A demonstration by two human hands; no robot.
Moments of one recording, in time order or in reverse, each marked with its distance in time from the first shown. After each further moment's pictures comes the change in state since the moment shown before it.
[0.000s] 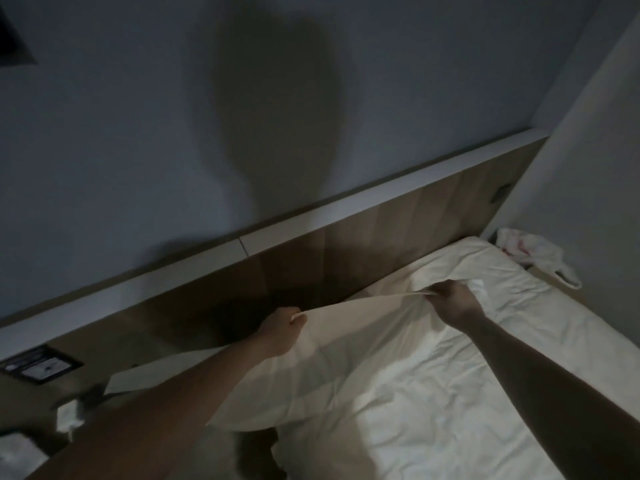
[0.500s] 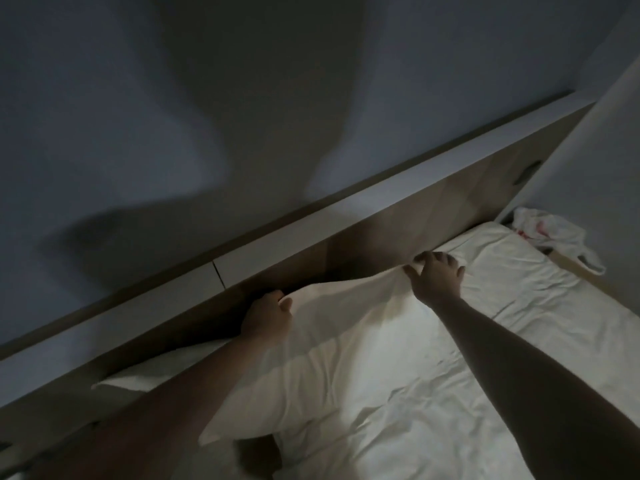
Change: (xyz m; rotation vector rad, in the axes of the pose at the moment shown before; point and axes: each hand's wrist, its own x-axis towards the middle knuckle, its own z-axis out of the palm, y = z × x) left_hand 0.165 -0.023 -0.021 0.141 0.198 -0.134; right_hand 0.157 -0.049 0.074 -0.173 0.159 0.139
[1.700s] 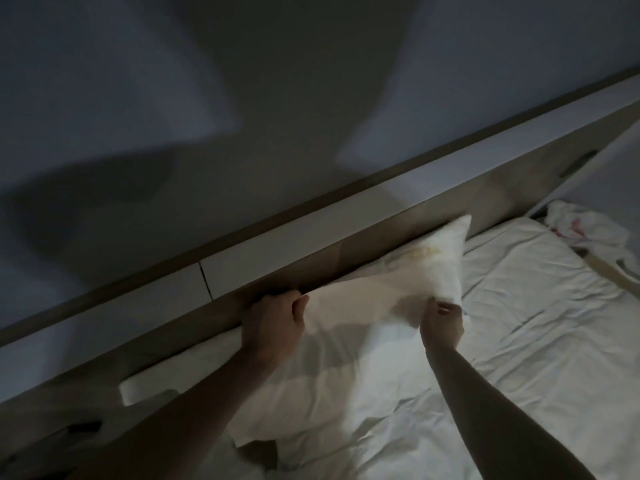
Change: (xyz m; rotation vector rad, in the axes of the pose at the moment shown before) left_hand 0.014 0.007 0.018 0.214 0.341 0.295; right_hand -0.005 0.011 0.115 0.728 0.123 0.604
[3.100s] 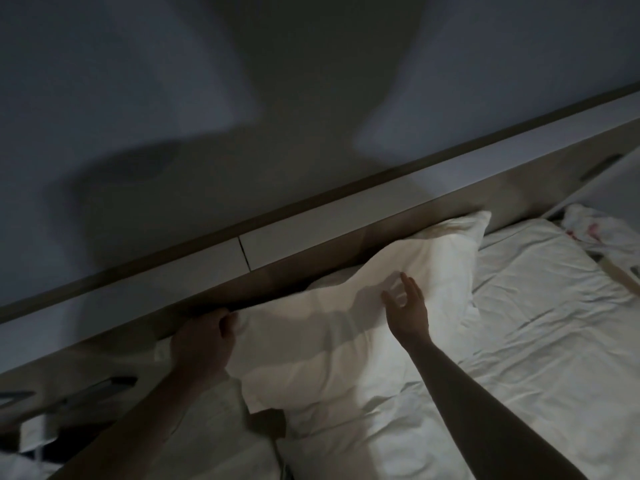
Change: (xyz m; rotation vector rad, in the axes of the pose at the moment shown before) left_hand -0.080 -0.136 -0.034 0.114 -0.006 -0.329; right_hand -0.084 -0.016 0.012 -0.205 -0.472 -0.414
